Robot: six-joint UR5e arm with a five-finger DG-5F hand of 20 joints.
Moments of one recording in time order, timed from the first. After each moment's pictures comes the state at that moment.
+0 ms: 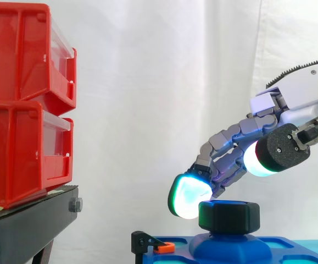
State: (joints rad) arm 0.06 -2.16 -1.15 -3.27 -1.45 -1.18
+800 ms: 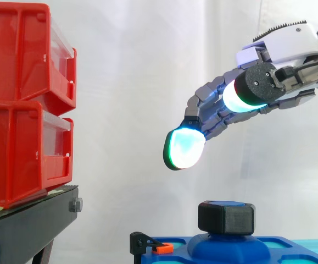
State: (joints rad) arm 0.03 -2.16 -1.05 -3.26 -1.50 -1.19
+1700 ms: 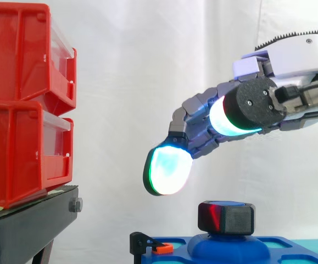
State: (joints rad) arm 0.13 -2.17 -1.18 -3.06 -1.40 -1.18
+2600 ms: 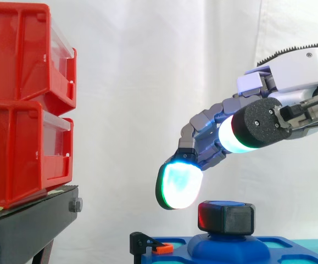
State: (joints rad) arm 0.11 -2.17 -1.18 -3.10 -1.42 -1.18
